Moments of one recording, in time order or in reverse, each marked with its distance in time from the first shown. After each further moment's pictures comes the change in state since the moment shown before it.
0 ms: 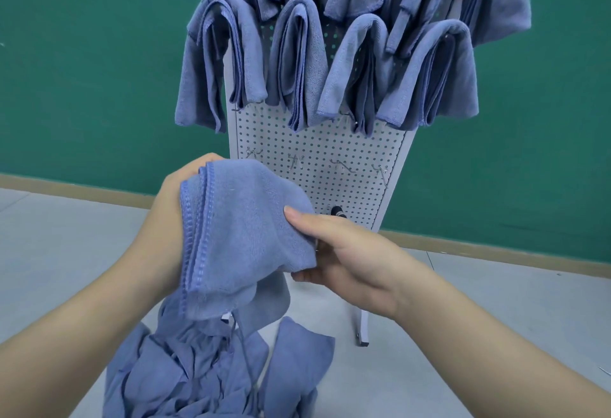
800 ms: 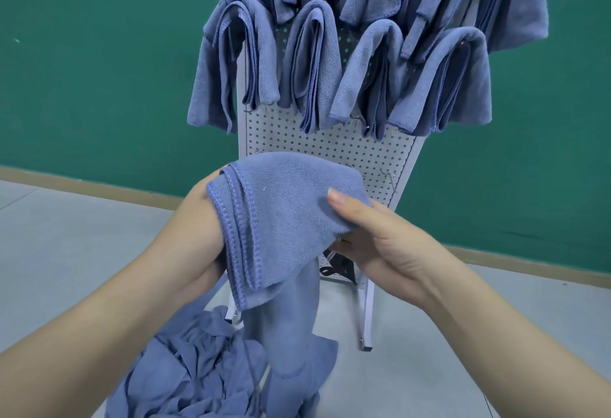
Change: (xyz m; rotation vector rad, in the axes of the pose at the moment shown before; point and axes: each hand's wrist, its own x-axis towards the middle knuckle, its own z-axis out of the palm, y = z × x) left_hand -0.013 0.025 0.025 -0.137 -0.089 -0.222; right_hand -0.001 -0.012 -0.019 0.047 0.116 -0.161
